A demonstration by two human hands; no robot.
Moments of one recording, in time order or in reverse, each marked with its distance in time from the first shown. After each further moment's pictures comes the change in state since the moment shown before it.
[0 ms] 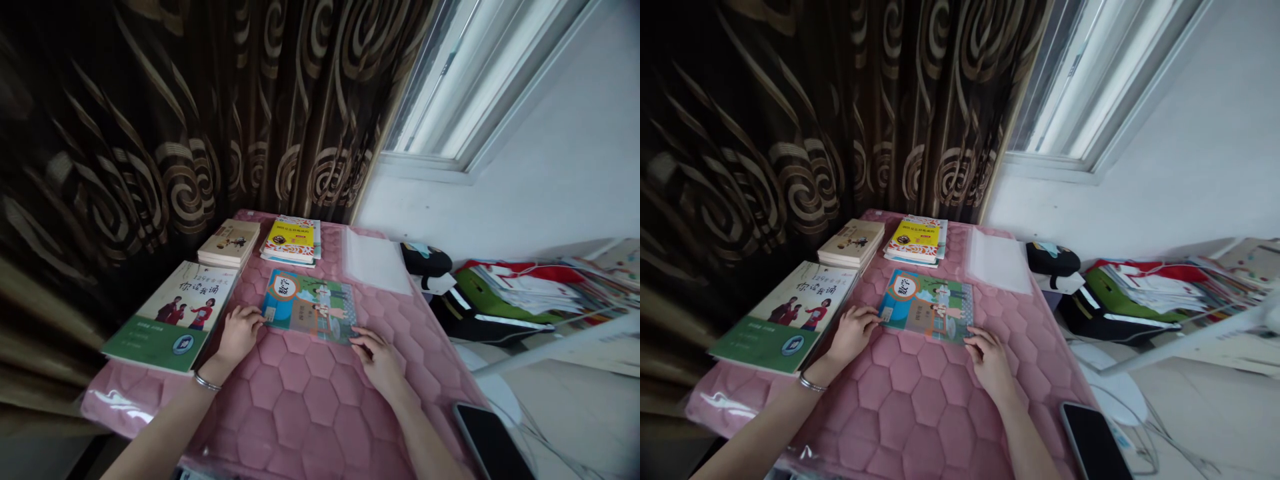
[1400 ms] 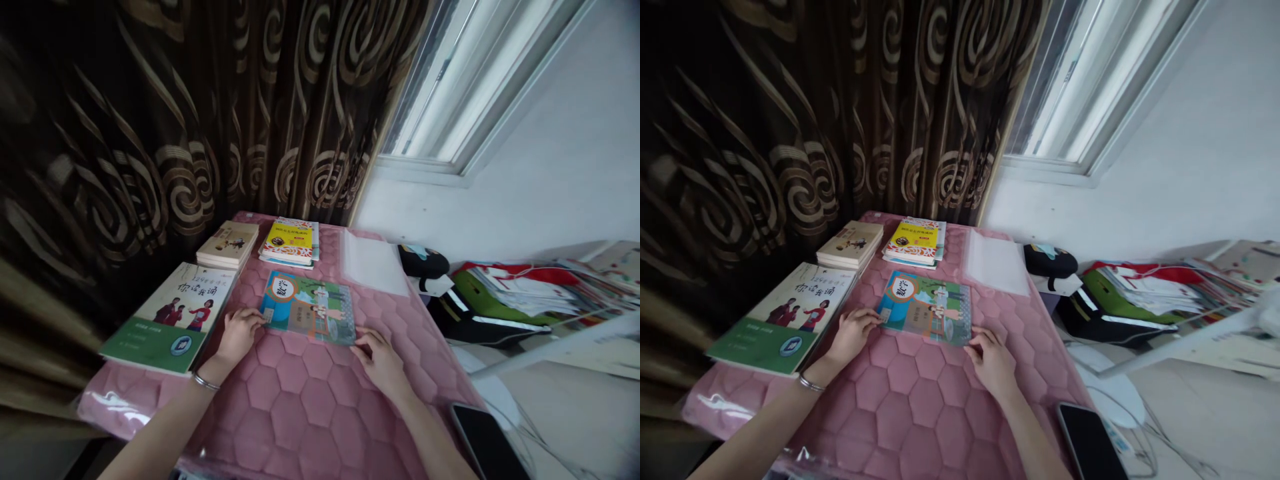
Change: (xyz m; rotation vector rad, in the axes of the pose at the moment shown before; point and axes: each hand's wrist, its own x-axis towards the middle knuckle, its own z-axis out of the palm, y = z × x) left_hand 0.000 -0.004 0.011 -0.082 0.004 0.006; right_hand 0.002 0.006 -0.009 -0.155 -0.039 -0.006
